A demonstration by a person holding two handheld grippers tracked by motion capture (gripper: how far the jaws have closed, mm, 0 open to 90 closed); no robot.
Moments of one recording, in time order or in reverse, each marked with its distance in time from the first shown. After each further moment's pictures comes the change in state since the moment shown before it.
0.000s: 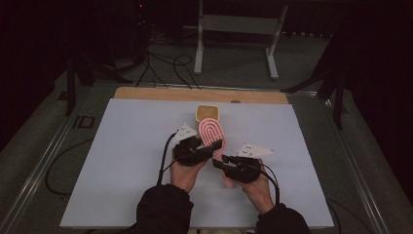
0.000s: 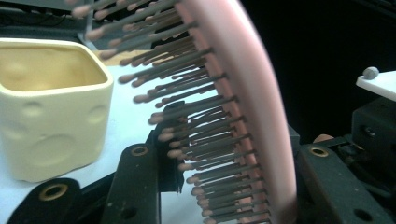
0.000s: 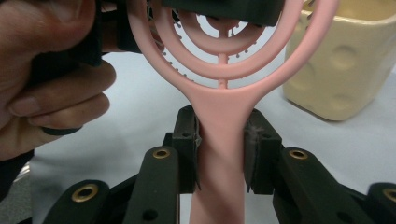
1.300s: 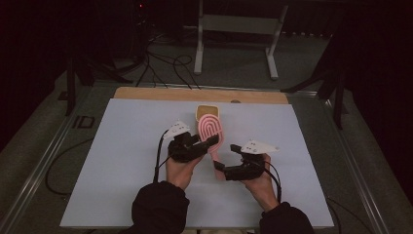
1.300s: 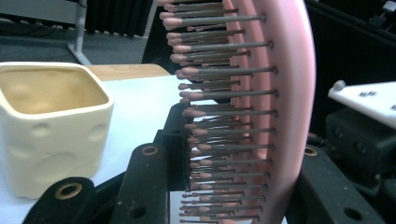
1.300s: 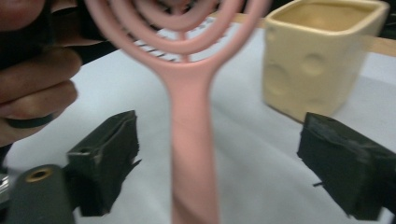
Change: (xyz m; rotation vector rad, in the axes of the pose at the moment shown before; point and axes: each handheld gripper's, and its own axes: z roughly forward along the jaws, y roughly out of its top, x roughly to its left) left arm 0.008 0.012 -0.014 -0.047 -0.029 -0.005; right arm -0.007 0.006 -0.006 -0.022 -0.066 0.013
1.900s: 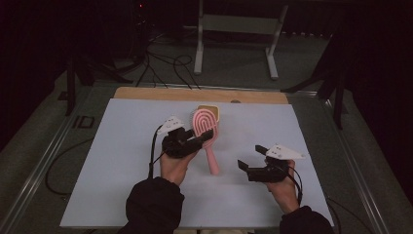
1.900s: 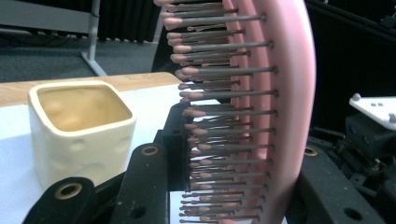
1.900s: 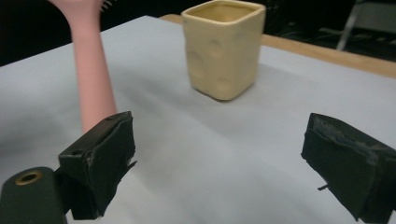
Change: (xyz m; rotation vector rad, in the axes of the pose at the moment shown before) left arm 0.005 0.015 -0.013 -0.016 0.033 0.030; right arm -0.038 -0.026 -0.051 -0.039 -0.159 -0.030
